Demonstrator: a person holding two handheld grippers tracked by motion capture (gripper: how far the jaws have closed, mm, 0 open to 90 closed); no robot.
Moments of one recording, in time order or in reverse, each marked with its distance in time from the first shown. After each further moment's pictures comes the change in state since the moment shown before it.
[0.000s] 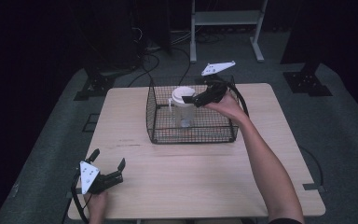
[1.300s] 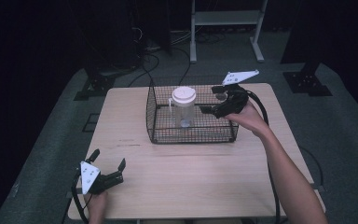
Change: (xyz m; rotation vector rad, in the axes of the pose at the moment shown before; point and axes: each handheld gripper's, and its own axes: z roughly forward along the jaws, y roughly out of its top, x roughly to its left) left arm -0.001 0.000 0.000 0.008 0.002 0.009; right arm 0.016 -0.025 -0.061 0.018 -0.006 0.017
